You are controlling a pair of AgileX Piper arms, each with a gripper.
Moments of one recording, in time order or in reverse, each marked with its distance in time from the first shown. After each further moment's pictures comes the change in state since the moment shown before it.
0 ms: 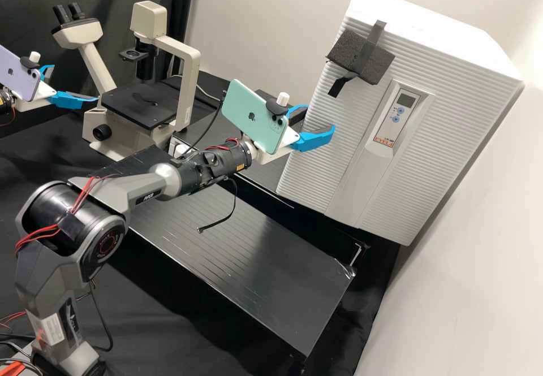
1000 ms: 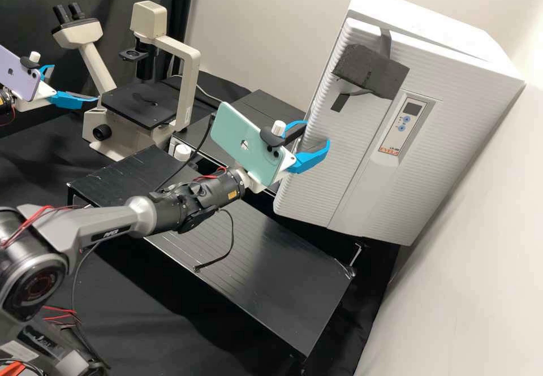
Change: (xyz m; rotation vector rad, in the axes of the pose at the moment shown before) left arm 0.000 0.000 0.000 0.000 0.000 0.000; right arm -0.065 0.047 0.040 0.069 0.024 0.036
